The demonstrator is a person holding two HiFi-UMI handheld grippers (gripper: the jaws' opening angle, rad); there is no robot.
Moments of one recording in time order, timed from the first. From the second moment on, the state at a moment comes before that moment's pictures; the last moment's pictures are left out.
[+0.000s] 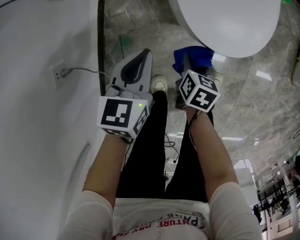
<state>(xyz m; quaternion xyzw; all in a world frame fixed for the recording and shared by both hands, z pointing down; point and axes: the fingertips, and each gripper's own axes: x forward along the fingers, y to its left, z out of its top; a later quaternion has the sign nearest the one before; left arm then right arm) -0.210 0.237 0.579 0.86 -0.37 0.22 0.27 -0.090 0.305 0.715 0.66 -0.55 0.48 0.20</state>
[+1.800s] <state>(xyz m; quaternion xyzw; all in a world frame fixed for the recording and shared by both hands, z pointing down) -0.145 -0.197 0.352 0.84 -0.45 0.17 0.26 0.051 -0.281 0.379 0.53 -0.72 0.12 0.44</state>
